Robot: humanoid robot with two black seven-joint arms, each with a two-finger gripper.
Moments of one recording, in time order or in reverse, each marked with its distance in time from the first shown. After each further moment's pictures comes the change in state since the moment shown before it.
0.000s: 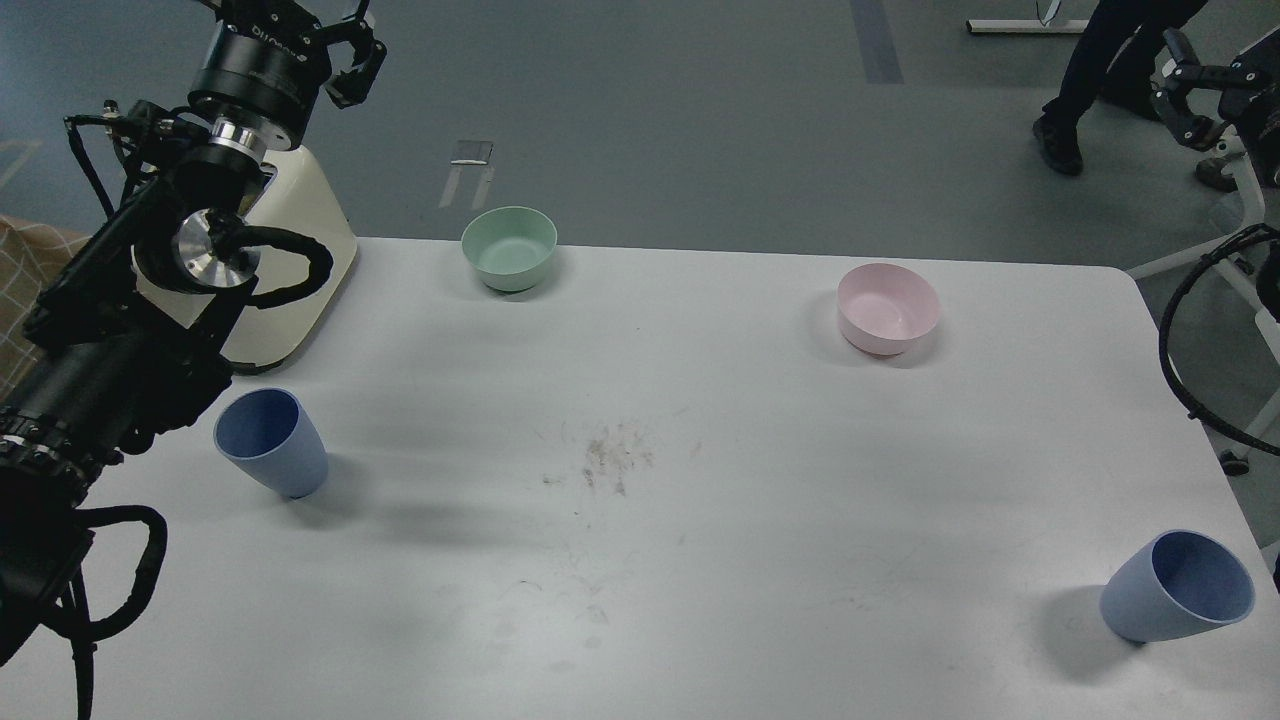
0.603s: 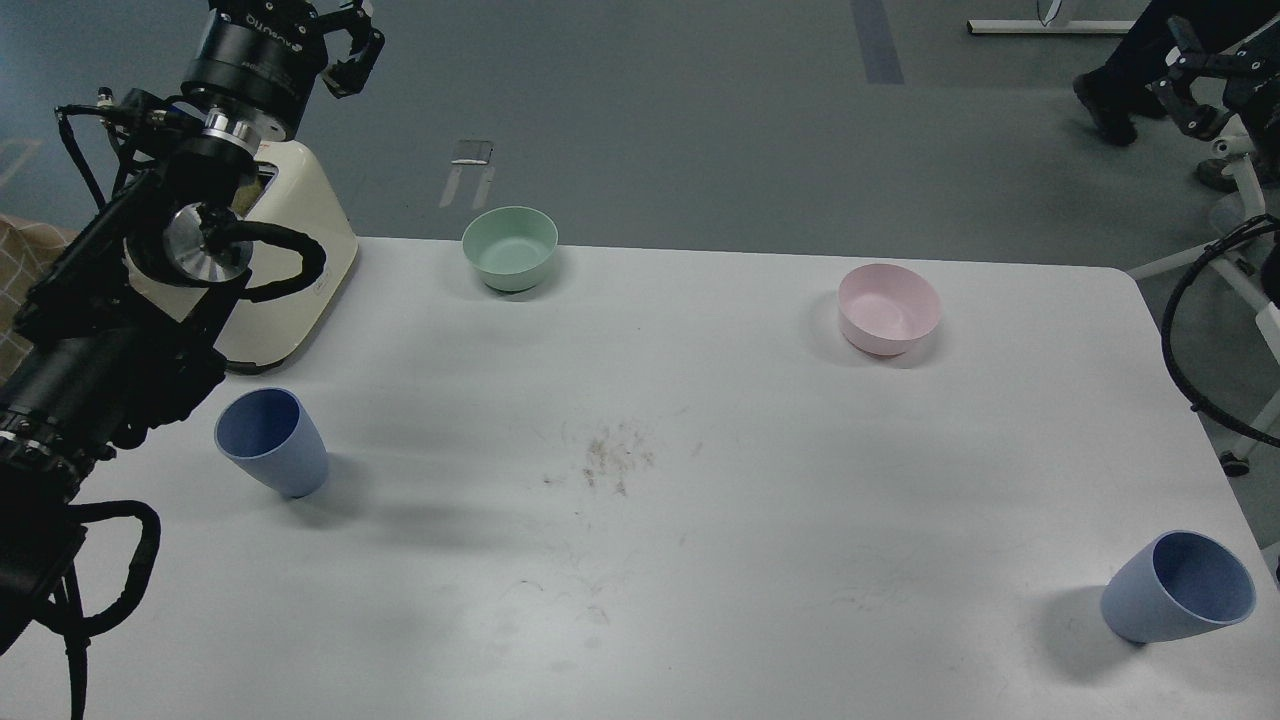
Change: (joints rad) left arm -0.004 0.016 0.011 -0.005 -0.001 -0.070 -0.008; right arm 0.011 -0.014 0.003 0.011 0.002 0.000 -0.006
